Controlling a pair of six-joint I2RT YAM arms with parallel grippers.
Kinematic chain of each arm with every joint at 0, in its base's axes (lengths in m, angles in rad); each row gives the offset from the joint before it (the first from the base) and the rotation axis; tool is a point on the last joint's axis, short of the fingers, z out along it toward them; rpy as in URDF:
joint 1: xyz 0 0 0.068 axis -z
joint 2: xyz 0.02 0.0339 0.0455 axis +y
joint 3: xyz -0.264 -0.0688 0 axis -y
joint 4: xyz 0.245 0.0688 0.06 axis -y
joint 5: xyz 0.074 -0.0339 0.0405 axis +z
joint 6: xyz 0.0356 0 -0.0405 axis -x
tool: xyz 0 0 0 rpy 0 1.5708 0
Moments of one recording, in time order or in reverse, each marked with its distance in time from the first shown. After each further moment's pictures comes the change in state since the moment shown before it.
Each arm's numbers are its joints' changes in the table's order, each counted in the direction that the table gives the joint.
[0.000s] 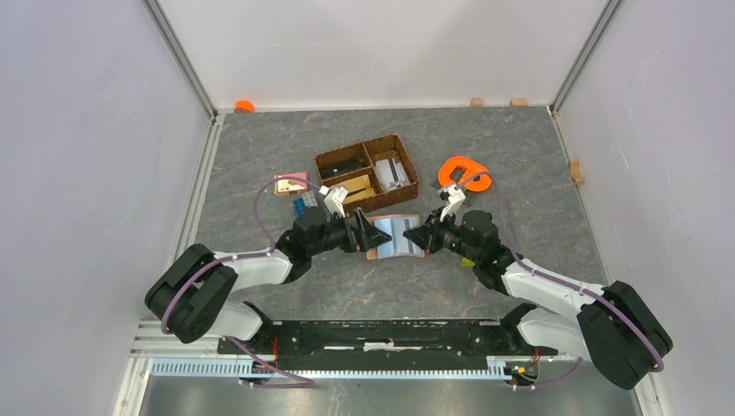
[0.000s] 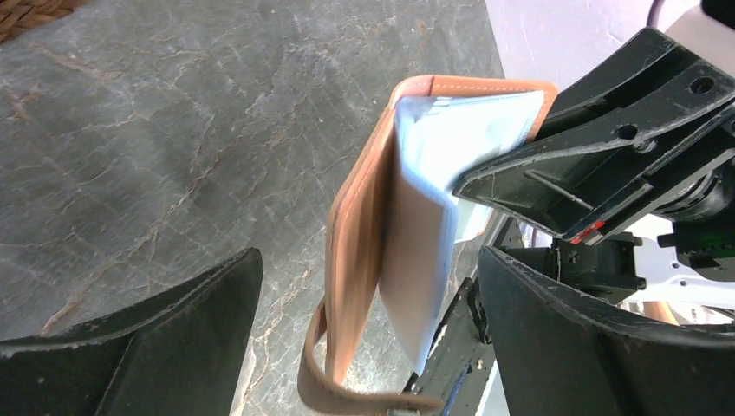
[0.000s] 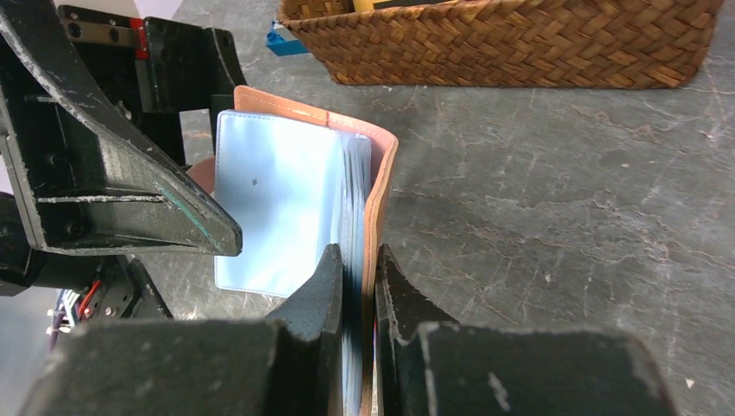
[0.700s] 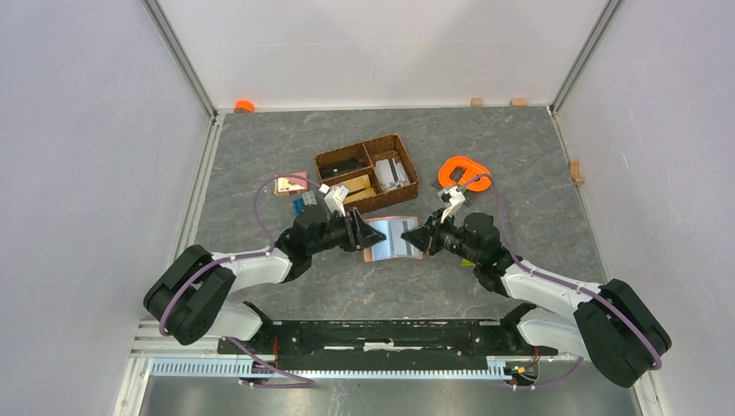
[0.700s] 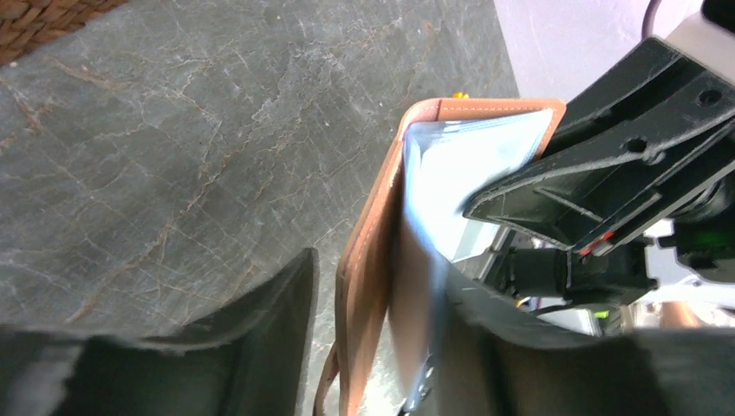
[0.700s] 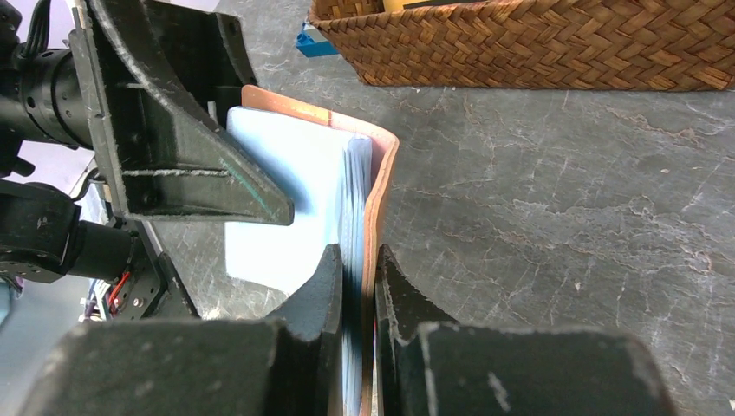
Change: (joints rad) left arm 0.002 -0.012 0.021 -0.040 0.006 -0.031; right arm 0.000 0.017 -0.031 0.091 0.059 -0.037
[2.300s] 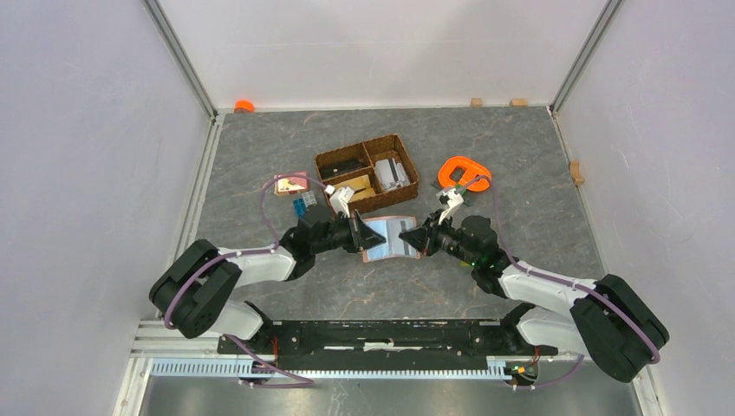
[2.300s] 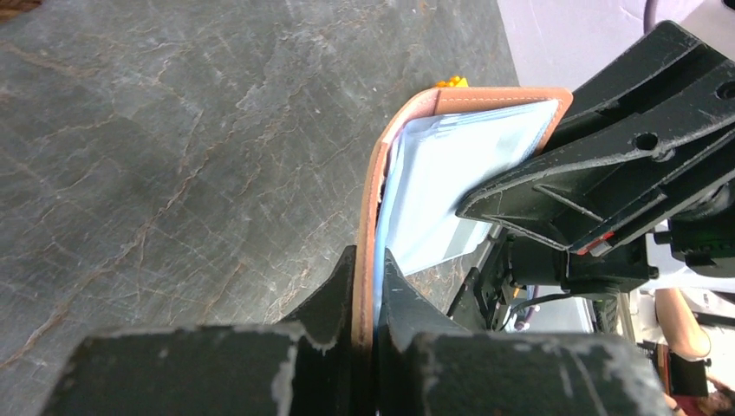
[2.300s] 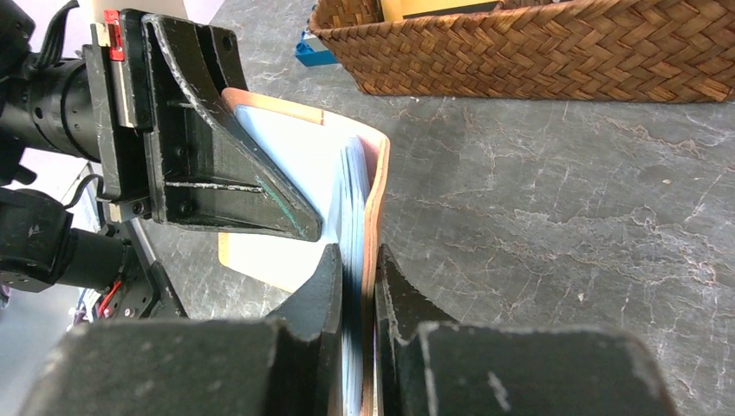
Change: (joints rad) left arm 0.008 0.045 0.017 0.021 -0.032 -0.010; right arm -0.021 0.018 -0.016 0.063 -0.050 0.002
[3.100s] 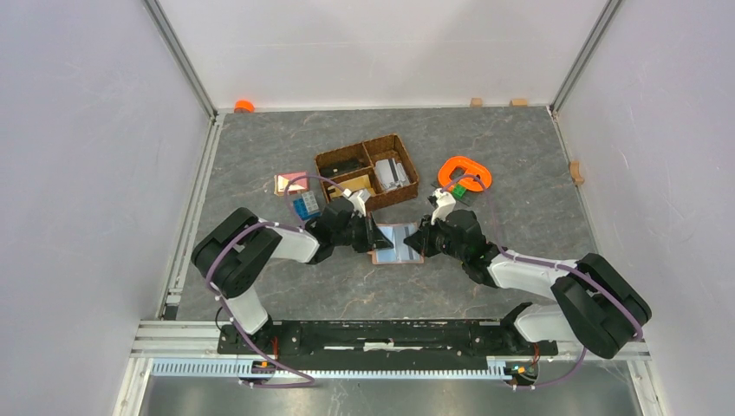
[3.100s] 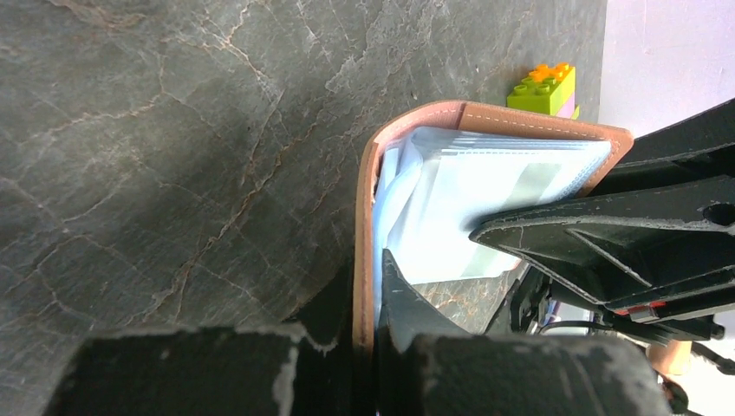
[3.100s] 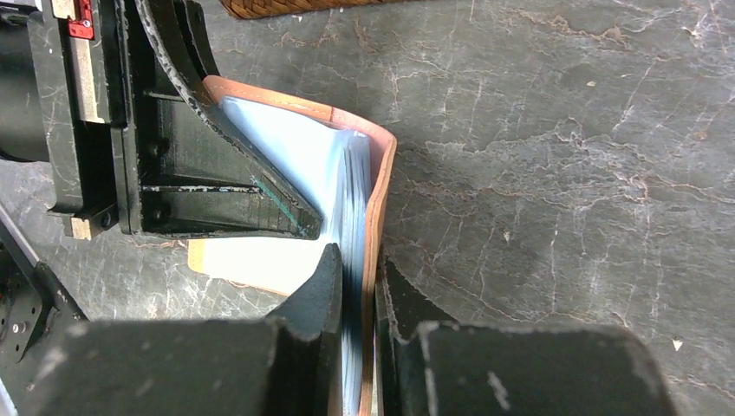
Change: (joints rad) left arm 0.014 0.302 0.175 -0.122 -0.001 0.047; right arm -0.004 0.157 0.076 -0.181 -0.113 0.045
